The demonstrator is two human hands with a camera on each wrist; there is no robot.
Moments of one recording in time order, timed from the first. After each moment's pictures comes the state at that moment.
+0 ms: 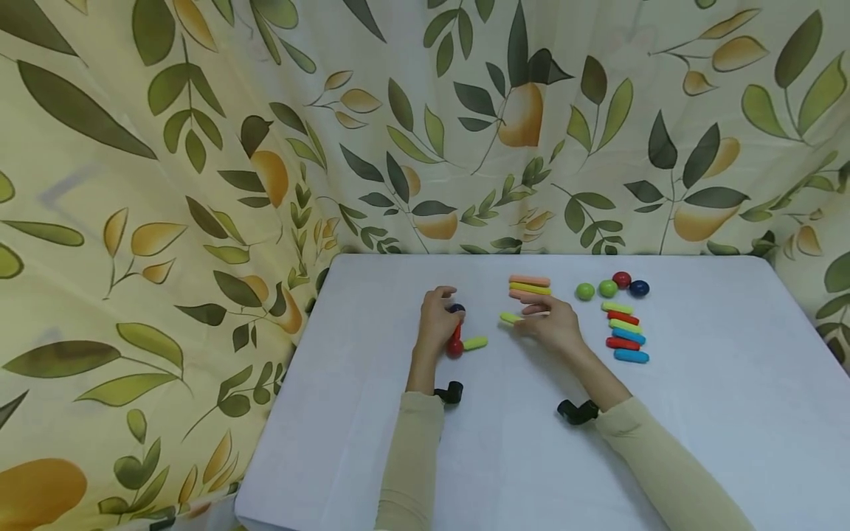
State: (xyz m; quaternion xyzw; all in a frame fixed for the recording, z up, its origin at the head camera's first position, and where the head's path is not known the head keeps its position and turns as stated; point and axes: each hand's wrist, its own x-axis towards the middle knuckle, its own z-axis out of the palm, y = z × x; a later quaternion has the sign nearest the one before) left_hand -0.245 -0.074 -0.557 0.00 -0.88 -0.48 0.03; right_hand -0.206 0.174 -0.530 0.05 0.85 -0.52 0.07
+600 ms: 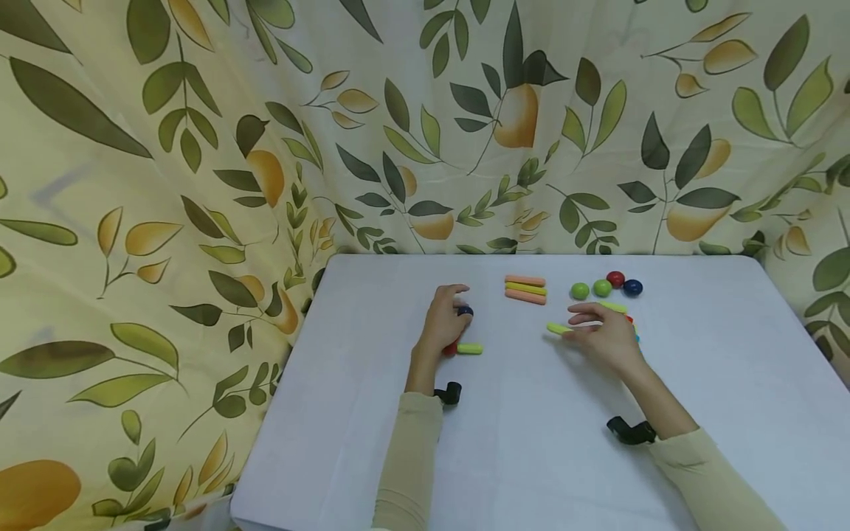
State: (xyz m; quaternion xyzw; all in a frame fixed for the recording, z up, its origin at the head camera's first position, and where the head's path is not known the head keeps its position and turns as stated) left_hand -0.243 -0.065 -0.558 -0.09 -0.88 -0.46 -0.01; right_hand -0.164 0.251 -0.516 0.03 0.89 -0.45 0.01
